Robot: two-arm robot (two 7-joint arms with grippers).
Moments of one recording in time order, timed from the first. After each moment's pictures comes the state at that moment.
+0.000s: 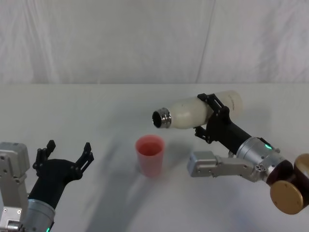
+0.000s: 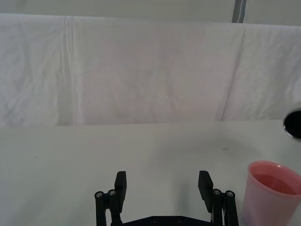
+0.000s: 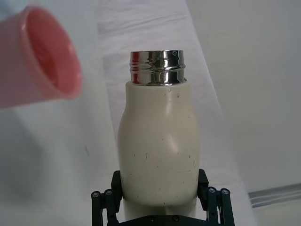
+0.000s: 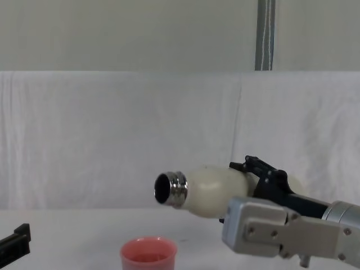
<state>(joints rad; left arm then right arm) 0.27 0.24 0.04 -1.85 -0.25 -0.02 -0.02 0.45 0.36 -0.65 -1.29 -0.81 -0.22 -0.07</state>
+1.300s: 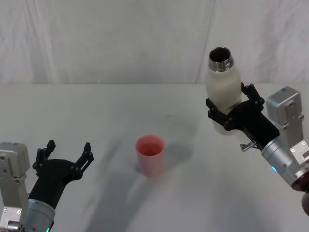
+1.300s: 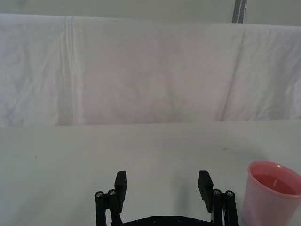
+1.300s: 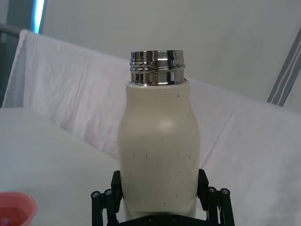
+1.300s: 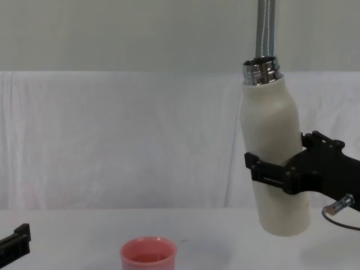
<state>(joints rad) 0.27 0.24 0.04 -1.85 -0.25 -0.02 -0.02 0.21 0.22 -0.28 -1.52 0.02 -0.19 0.27</state>
